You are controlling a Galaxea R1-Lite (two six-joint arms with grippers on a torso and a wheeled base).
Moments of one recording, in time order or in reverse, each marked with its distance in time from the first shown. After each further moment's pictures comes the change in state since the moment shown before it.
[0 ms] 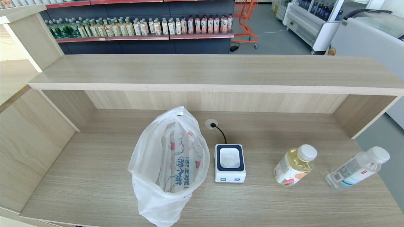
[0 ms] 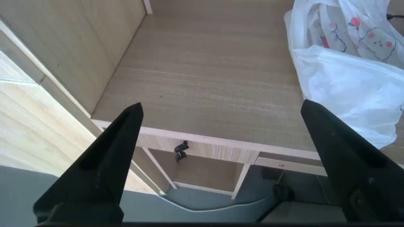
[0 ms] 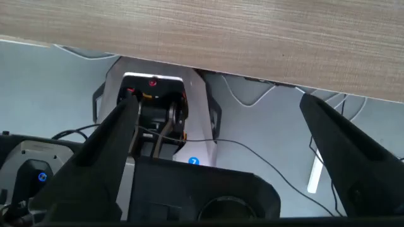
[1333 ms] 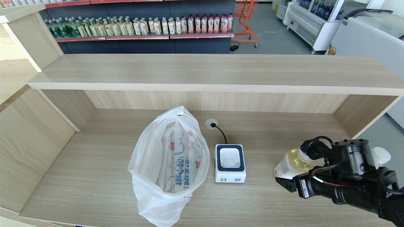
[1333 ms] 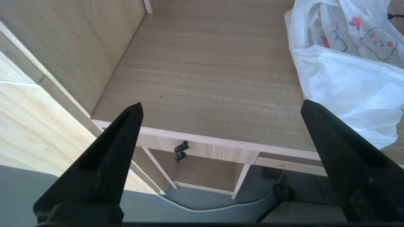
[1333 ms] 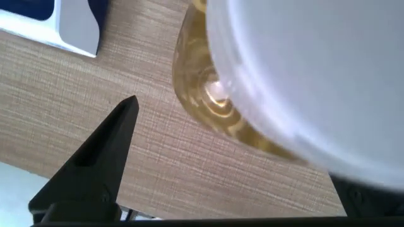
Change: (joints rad) left arm 0.000 0.000 0.000 0.000 0.000 0.000; right arm 0.236 0.897 0.159 -1.178 -0.141 0.003
